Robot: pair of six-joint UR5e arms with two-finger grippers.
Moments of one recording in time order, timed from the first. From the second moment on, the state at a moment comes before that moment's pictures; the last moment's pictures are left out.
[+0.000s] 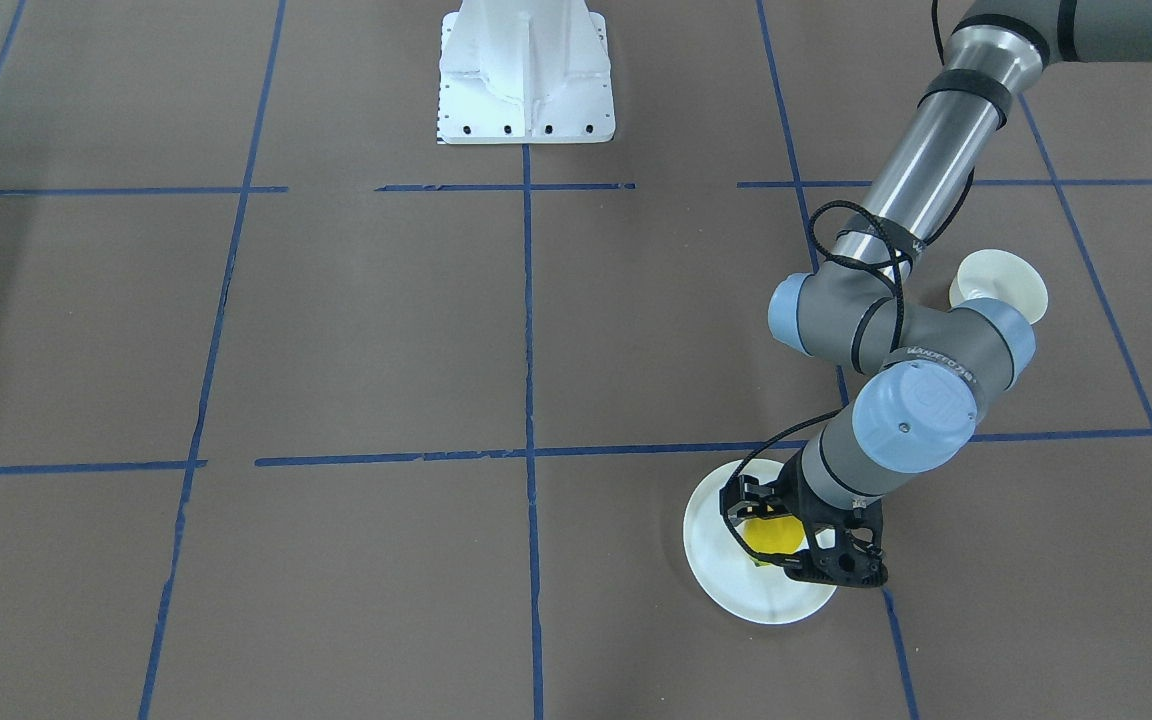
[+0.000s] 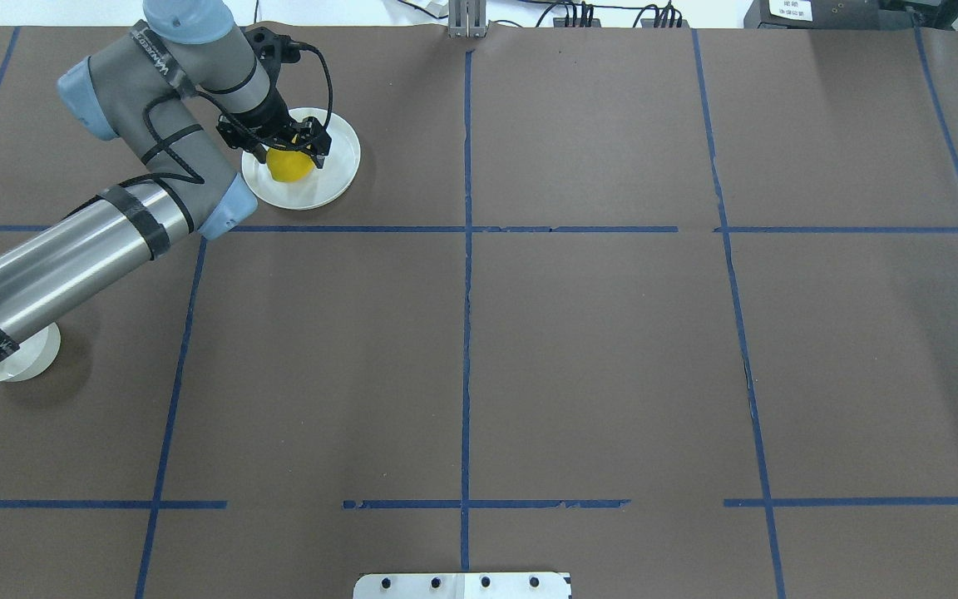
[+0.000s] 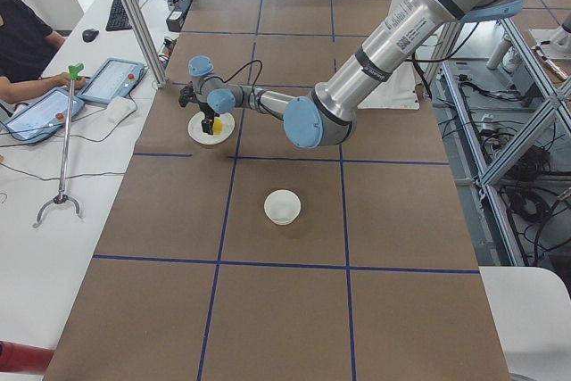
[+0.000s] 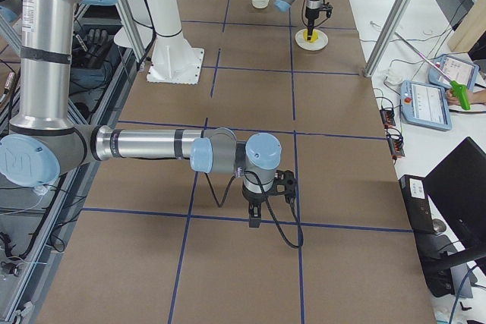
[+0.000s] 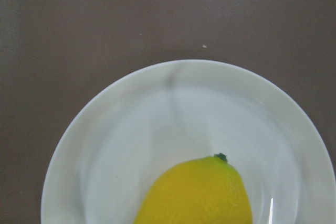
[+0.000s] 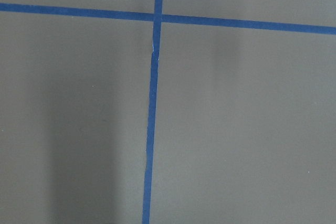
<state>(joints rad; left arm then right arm) -0.90 -2.42 -0.91 -2.08 -2.16 -0.78 1.54 -1.71 1.75 -1.64 2.28 -0.05</state>
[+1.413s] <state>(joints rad) -0.95 -2.32 -1.15 -1.95 -2.16 -0.80 1.54 -1.71 1.75 -1.64 2.28 -0.05</state>
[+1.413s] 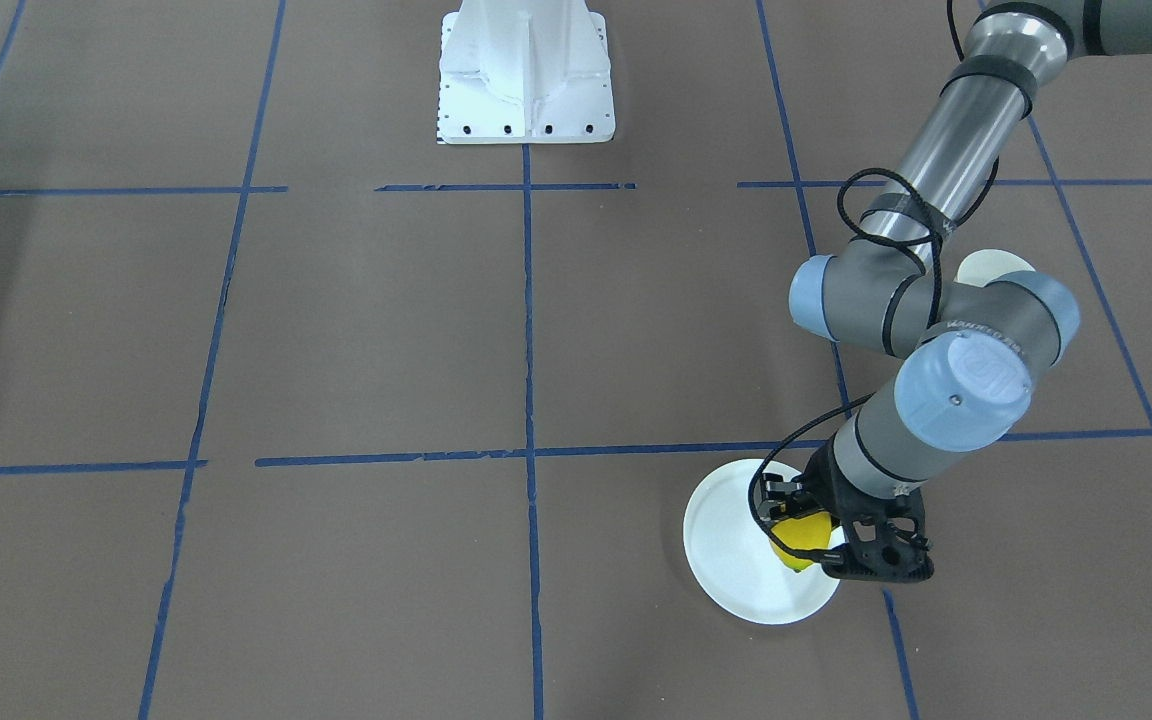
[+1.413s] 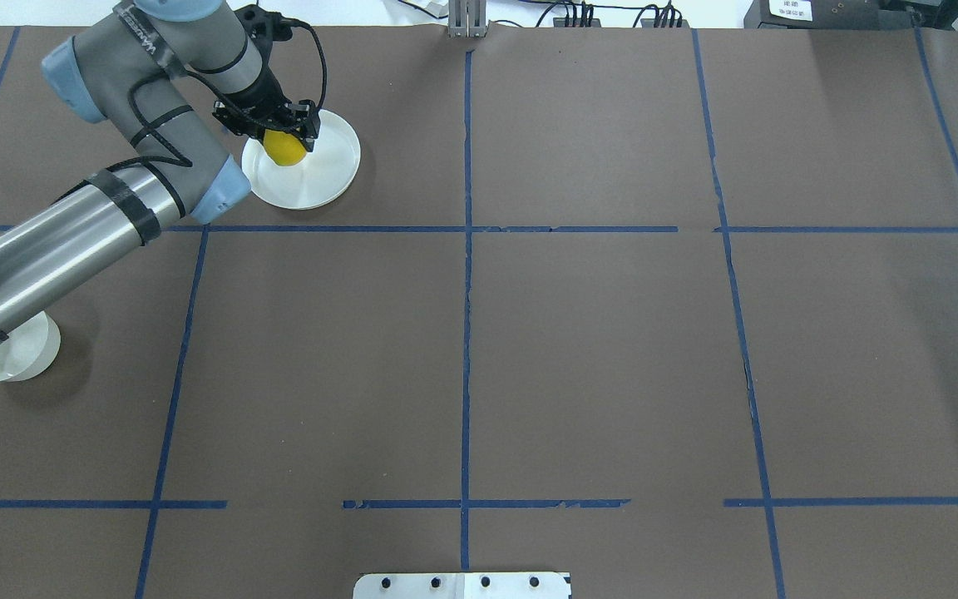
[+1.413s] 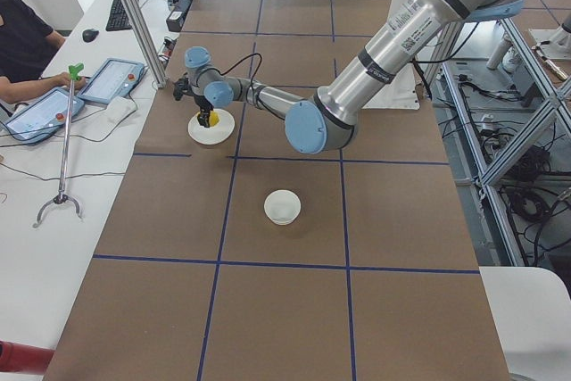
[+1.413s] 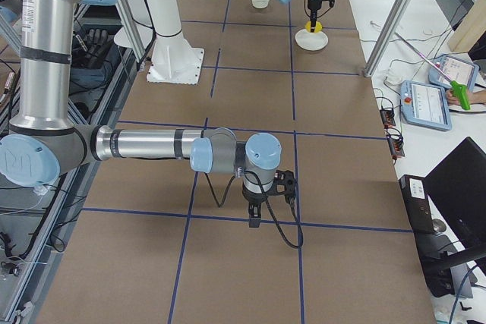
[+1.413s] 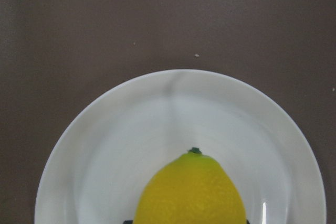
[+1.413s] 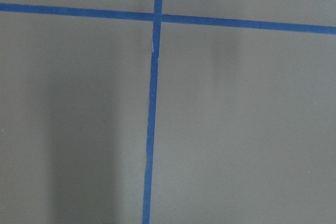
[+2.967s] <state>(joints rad) -0.96 -1.36 -1.85 -2.16 -2.09 -0.87 1.54 -1.71 1.75 -1.64 2.28 -0.05</state>
